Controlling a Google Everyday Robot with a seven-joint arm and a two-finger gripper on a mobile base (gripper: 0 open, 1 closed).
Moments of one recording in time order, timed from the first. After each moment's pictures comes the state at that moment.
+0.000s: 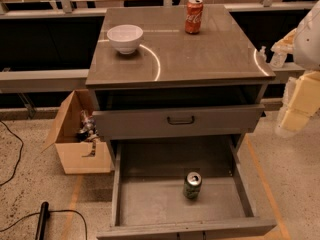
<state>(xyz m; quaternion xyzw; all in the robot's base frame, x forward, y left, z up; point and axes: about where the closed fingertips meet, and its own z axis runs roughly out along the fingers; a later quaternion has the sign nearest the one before) 0.438 -0.217 0.976 -0.60 0.78 -0.03 0.16</state>
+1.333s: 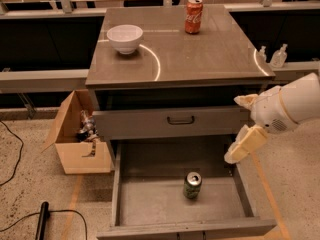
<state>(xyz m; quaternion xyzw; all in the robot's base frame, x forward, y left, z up) 0.486 -0.186 0.814 -0.55 0.77 0.15 0.29</state>
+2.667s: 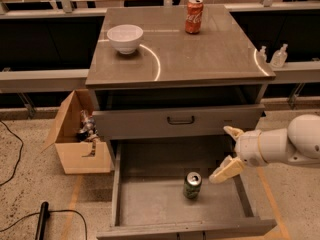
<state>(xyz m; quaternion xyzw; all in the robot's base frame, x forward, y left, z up) 0.515 -0.185 0.670 -0.51 0.76 0.18 0.36</state>
